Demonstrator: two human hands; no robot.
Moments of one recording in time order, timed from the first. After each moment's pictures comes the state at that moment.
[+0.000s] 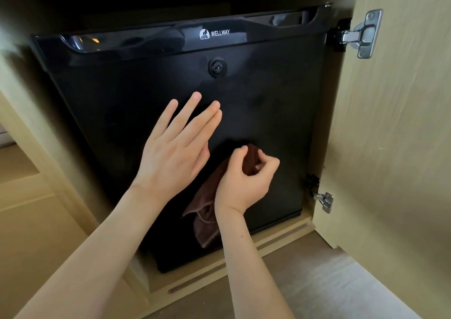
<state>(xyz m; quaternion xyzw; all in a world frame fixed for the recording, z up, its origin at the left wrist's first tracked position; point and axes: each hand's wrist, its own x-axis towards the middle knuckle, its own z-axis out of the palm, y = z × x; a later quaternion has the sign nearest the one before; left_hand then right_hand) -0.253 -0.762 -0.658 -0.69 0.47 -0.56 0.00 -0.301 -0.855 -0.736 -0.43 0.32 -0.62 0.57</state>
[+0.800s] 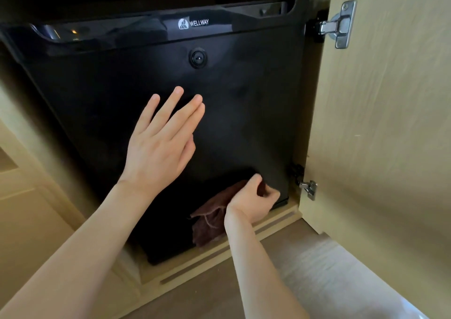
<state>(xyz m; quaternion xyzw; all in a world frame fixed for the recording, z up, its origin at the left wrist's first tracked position) -0.260 -0.763 -0.665 -0.69 0.46 -0.56 -0.03 -0.321 -0.881 -0.779 -0.29 0.45 -0.55 0.65</state>
